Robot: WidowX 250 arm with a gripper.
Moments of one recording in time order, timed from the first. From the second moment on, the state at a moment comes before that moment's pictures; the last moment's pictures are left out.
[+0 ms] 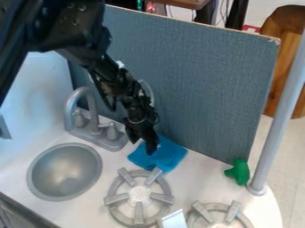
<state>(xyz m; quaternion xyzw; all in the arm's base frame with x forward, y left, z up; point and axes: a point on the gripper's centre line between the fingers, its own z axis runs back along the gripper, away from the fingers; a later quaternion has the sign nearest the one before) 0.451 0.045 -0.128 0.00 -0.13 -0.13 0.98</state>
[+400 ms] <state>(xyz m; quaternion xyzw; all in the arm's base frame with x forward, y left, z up) 0.461 0.037 -0.139 0.00 -0.13 -0.13 0.98</state>
